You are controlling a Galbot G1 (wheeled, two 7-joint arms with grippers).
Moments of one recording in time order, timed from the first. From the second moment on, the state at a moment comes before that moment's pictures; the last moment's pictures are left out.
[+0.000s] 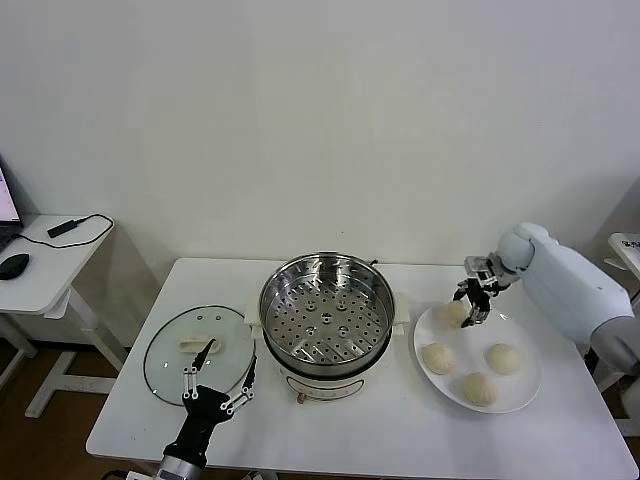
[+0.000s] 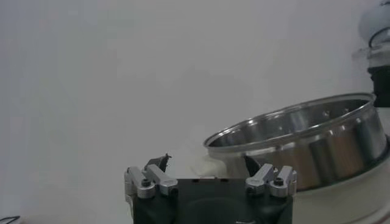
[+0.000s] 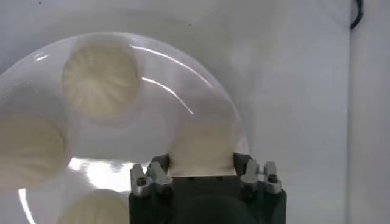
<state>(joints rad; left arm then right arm) 1.66 -1.30 -0.46 -2.00 0.14 -0.30 0.00 0.16 0.87 -0.74 0.86 -0.13 0.17 -1.23</state>
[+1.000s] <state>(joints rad) 1.67 -1.29 -0.46 -2.04 0.14 -0.28 -0.02 0.45 1.18 -1.03 1.19 -0.23 0.49 -1.25</state>
